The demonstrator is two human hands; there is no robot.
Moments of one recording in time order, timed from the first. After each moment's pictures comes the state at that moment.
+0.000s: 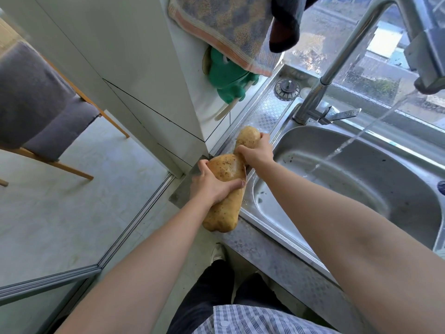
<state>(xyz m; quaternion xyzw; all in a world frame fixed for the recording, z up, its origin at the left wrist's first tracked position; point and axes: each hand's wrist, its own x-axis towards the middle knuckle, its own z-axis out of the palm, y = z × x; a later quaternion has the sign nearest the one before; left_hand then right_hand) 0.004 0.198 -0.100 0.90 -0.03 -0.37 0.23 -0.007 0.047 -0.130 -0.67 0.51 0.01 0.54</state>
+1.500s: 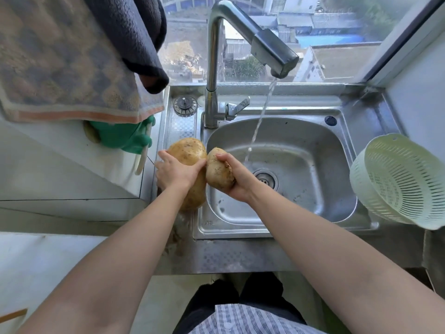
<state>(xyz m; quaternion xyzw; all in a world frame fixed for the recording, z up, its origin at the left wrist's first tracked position) 0.043 0.084 -0.091 0.91 -0.23 -0.27 0.22 -0.094 0.036 -0.094 -0.19 0.46 -0.16 0.85</state>
